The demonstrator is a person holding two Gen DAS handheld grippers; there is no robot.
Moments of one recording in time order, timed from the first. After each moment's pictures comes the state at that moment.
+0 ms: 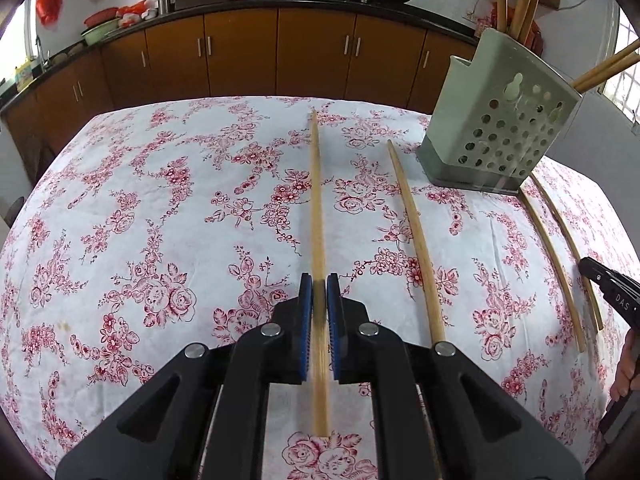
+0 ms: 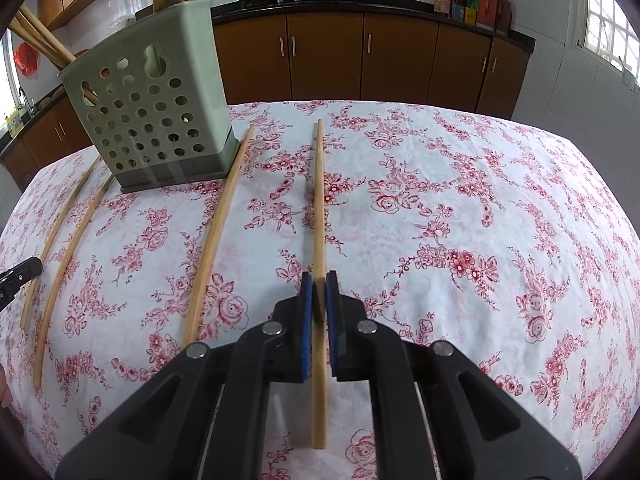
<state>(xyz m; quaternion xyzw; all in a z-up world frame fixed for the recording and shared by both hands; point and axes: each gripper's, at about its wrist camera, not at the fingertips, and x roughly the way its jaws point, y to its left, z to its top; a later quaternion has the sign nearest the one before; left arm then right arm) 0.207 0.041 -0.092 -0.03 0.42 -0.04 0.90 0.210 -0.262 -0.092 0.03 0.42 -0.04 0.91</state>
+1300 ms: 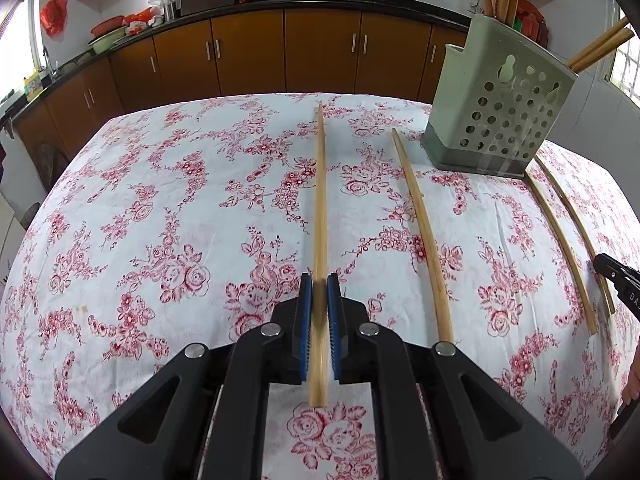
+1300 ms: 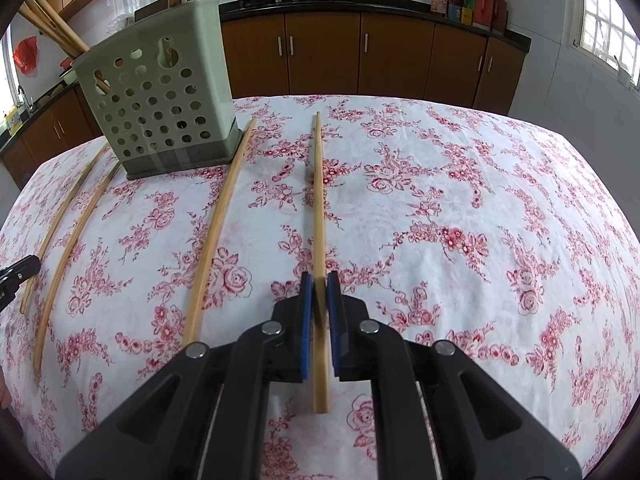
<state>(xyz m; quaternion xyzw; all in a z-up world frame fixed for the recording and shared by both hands) 0.189 0.037 -0.092 0.00 0.42 -0.02 0.91 0.192 -0.260 -0.090 0.03 0.42 -0.04 0.90</state>
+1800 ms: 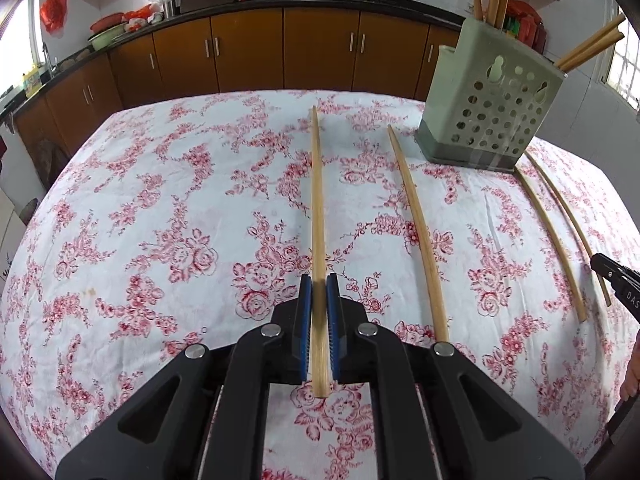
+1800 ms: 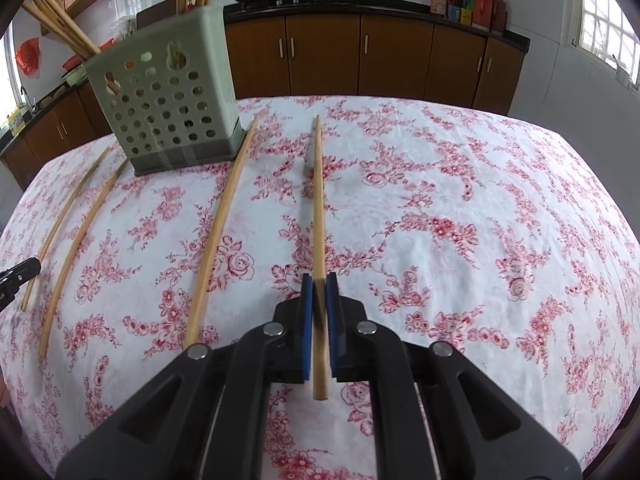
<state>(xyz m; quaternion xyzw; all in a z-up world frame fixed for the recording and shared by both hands) 0.173 0.044 -0.083 -0.01 0.42 -0.03 0.91 0.176 -0.264 -0.082 0.03 0.42 -0.04 0.91</state>
